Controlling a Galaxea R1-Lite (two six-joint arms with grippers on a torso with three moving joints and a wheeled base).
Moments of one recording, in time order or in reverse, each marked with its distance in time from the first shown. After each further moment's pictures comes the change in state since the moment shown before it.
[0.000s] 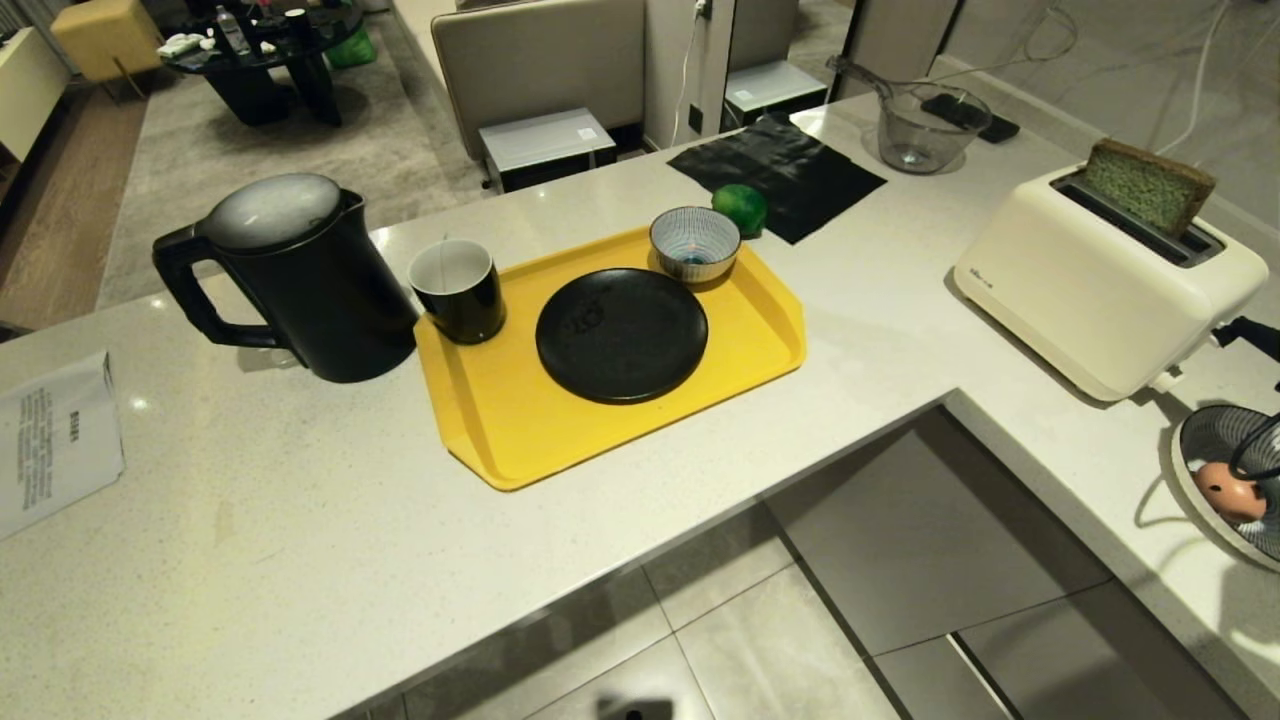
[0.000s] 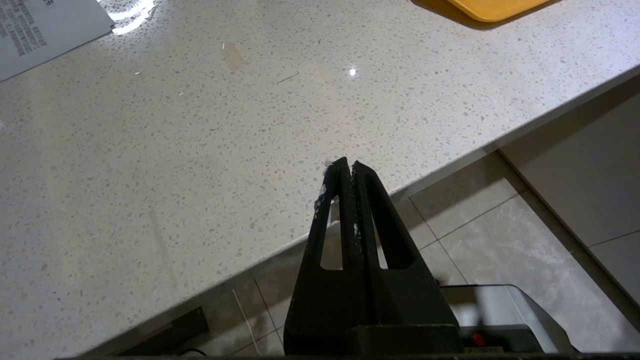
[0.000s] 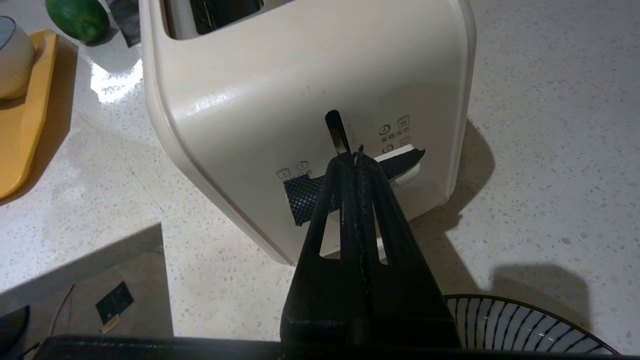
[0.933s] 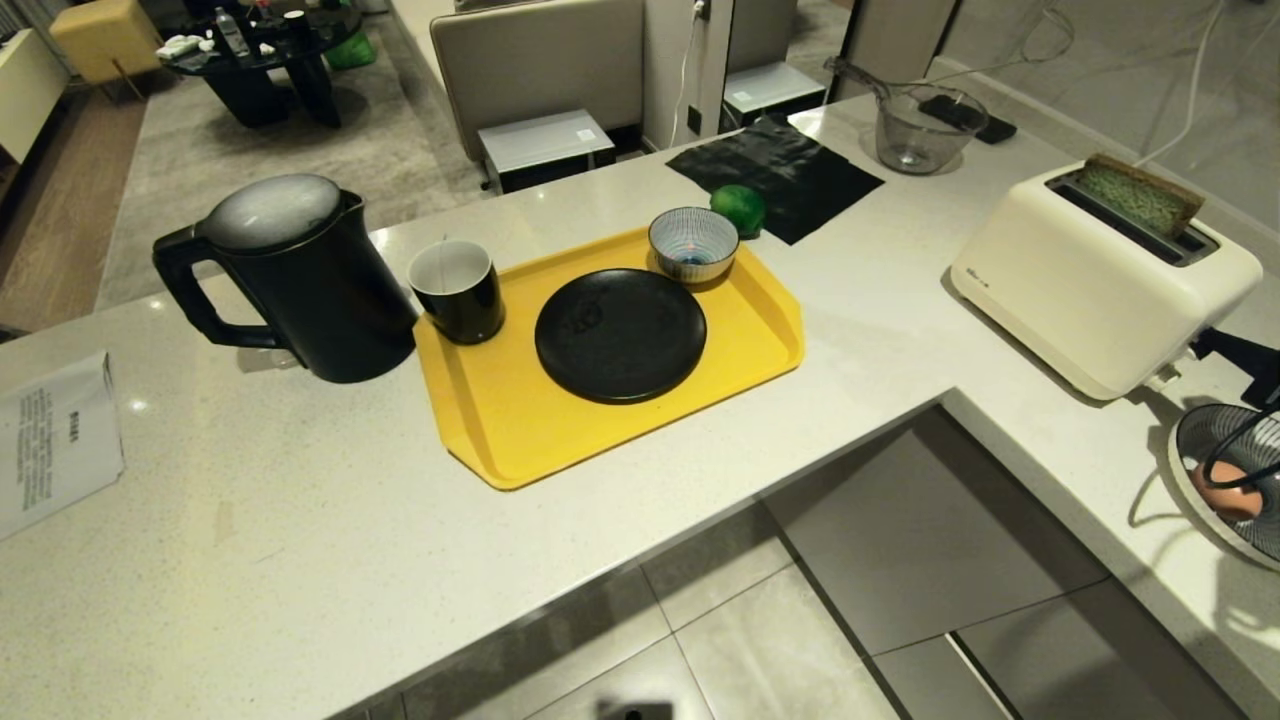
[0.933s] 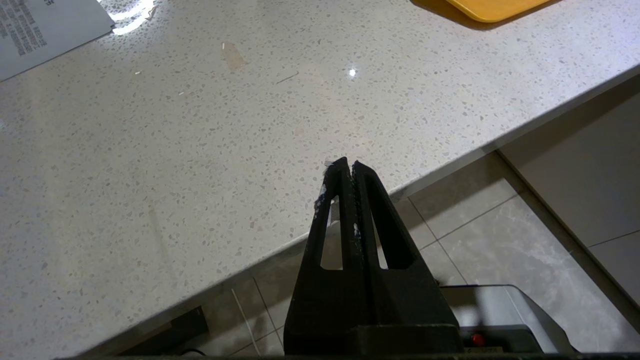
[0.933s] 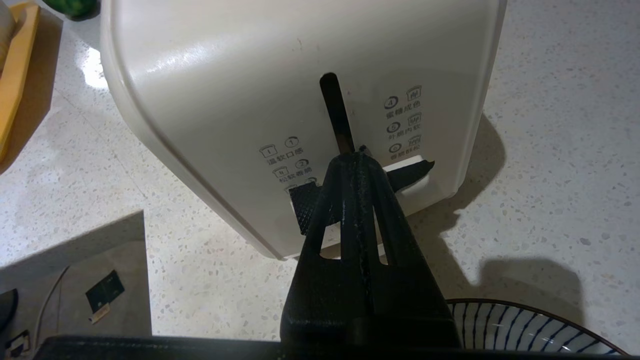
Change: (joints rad) left arm 0.000 0.000 0.000 0.000 0.000 0.000; right arm 0.052 0.062 -0.021 -0.001 -0.011 -0.058
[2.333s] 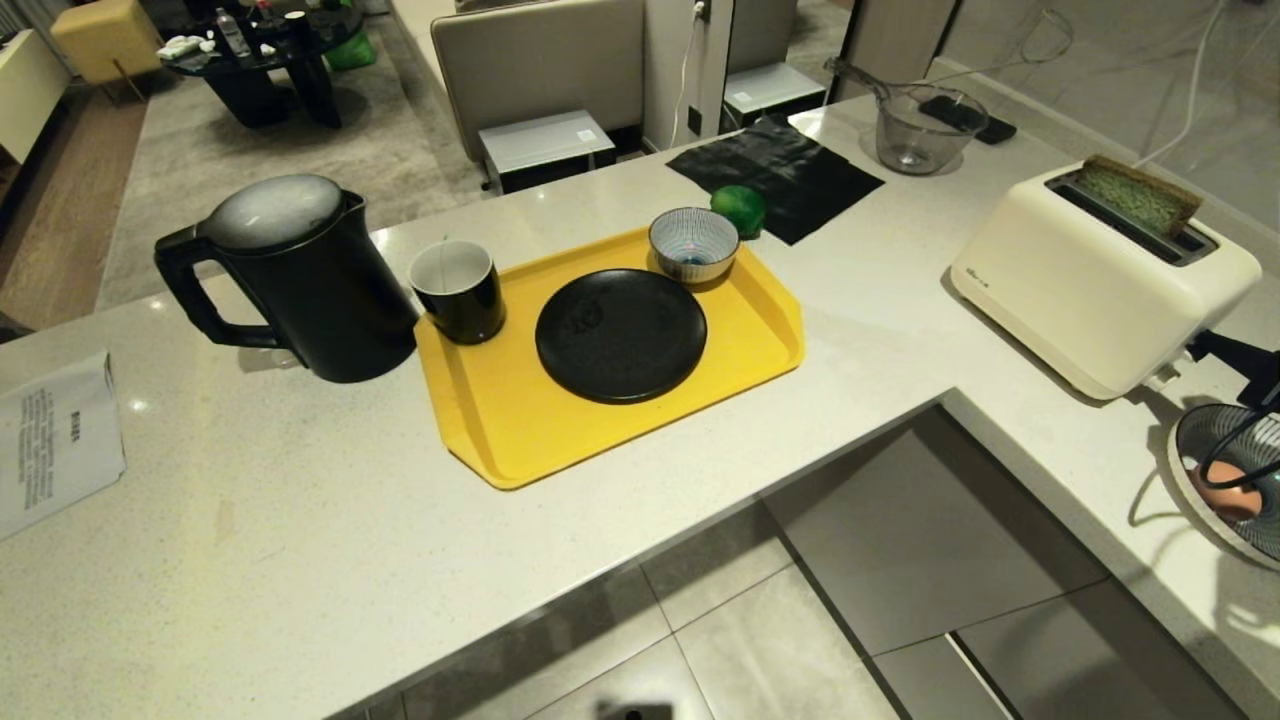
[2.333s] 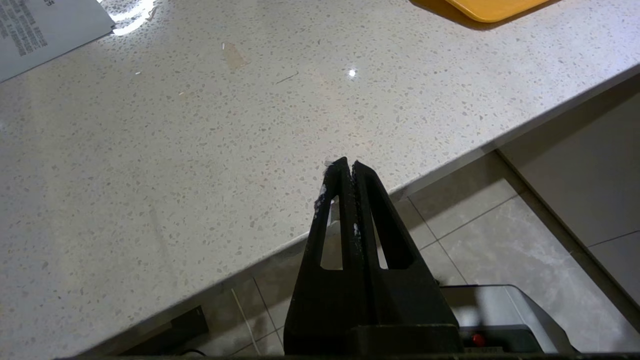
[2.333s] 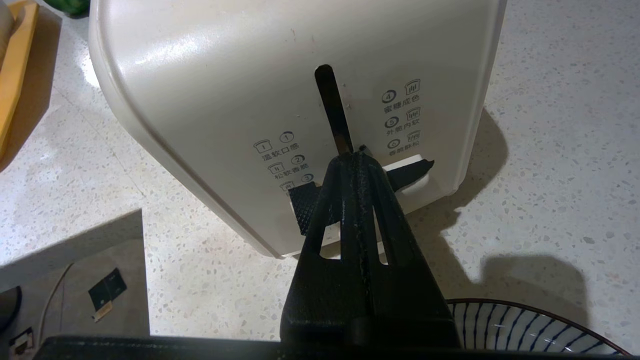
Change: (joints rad) left arm 0.000 0.000 0.000 0.000 0.000 0.001; right arm 0.000 0.014 -0.013 0.004 0.001 0.002
